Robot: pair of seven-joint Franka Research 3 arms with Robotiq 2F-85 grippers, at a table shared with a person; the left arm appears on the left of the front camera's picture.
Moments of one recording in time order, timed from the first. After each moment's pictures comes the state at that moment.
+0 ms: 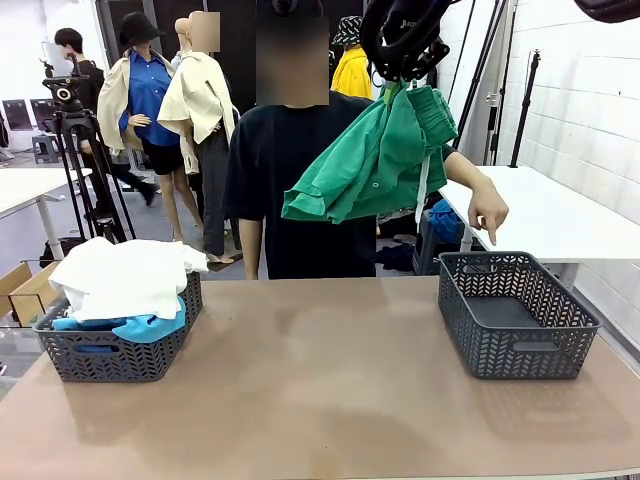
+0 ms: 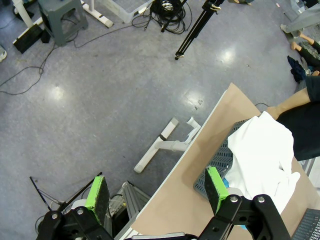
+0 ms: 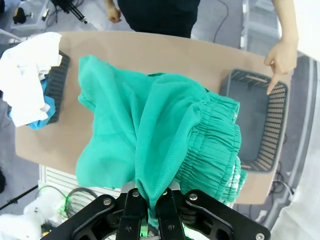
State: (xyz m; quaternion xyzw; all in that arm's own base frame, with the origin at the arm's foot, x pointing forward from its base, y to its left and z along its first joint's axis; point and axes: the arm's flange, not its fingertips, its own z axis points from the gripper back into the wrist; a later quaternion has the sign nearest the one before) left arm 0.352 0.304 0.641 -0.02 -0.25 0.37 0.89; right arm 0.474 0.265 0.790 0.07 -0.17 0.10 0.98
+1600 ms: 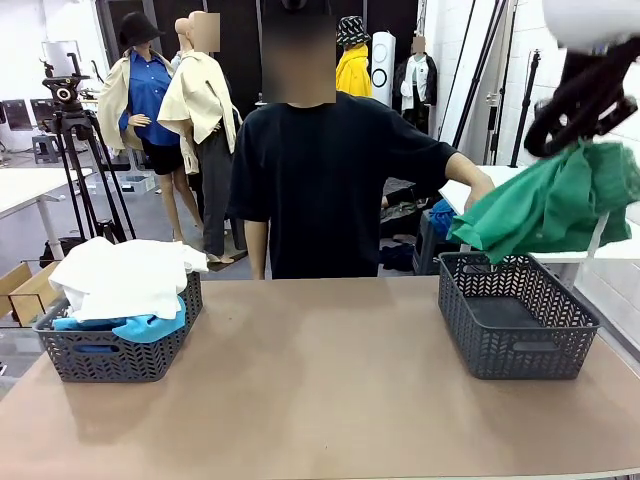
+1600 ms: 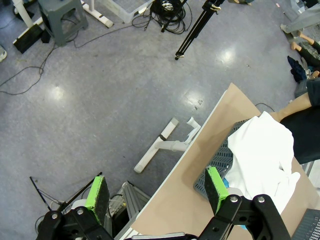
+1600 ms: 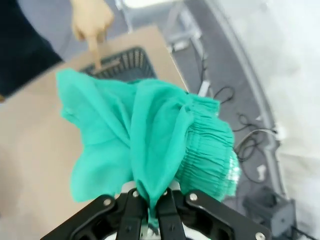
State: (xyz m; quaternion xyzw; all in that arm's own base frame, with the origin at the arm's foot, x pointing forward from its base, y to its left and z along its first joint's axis) left arm 0.352 0.304 0.641 -0.02 -0.25 0.37 0.89; right arm 0.445 0.041 0.682 -0.08 -0.22 -0.18 0.95
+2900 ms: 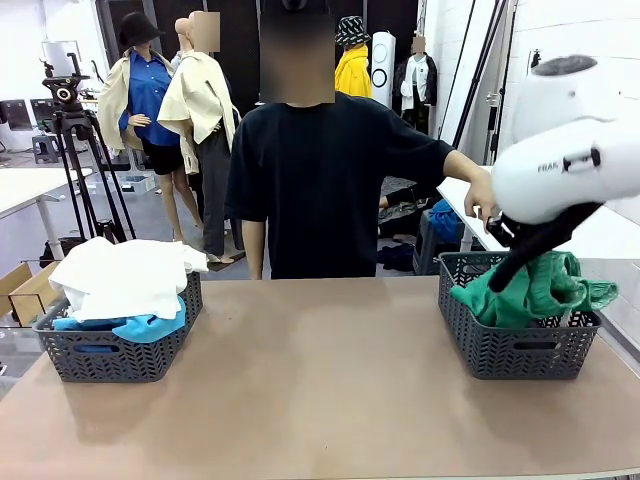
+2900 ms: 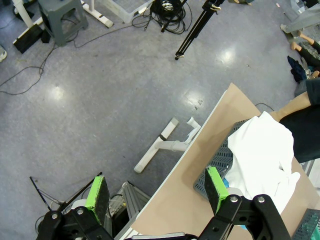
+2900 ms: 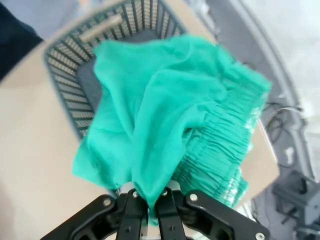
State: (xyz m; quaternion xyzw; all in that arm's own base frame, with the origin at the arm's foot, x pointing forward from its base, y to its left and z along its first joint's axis) left arm 0.352 0.304 0.641 -0.02 -0.25 0.37 0.89; right arm 0.454 0.079 0.504 -0.05 -0.20 -0.23 0.95
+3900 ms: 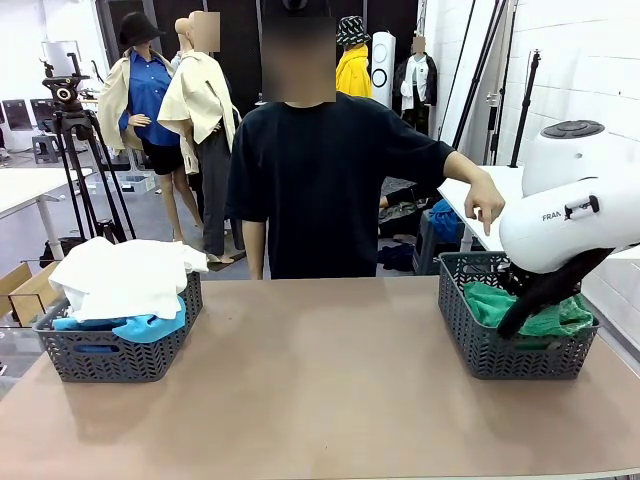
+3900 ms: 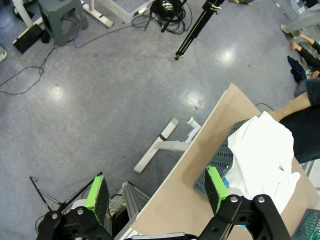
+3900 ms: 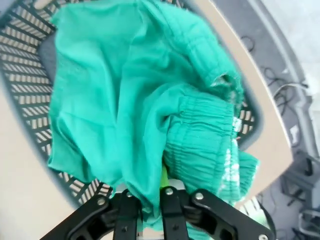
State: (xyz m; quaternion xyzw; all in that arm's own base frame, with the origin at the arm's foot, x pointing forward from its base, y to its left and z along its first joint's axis) left arm 0.352 0.304 0.641 -0.02 -0.25 0.37 0.89; right arm 0.438 0.055 0.436 -0.04 -0.15 -0.26 0.95
